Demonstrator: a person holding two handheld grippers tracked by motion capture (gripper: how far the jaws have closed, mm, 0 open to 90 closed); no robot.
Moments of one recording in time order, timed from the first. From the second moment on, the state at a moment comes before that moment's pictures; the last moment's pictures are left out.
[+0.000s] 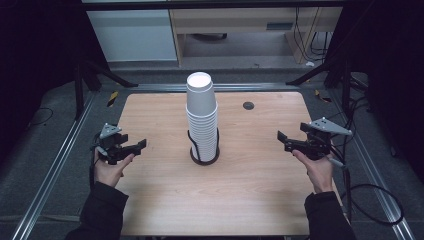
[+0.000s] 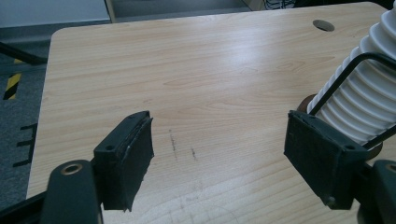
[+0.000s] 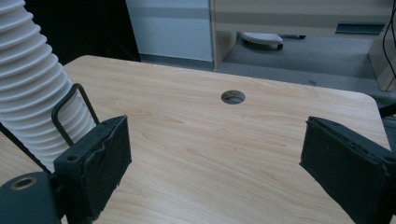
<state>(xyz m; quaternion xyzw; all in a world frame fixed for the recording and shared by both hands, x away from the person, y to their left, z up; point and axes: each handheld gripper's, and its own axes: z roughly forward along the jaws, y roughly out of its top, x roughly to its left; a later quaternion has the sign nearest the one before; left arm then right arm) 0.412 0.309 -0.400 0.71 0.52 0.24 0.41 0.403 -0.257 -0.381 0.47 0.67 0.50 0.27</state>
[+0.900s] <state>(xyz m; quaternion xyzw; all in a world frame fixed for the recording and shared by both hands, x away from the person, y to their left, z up) 0.400 0.318 -0.409 0.73 0.50 0.26 0.39 0.403 -0.206 -0.330 0.40 0.71 0.52 0.27</state>
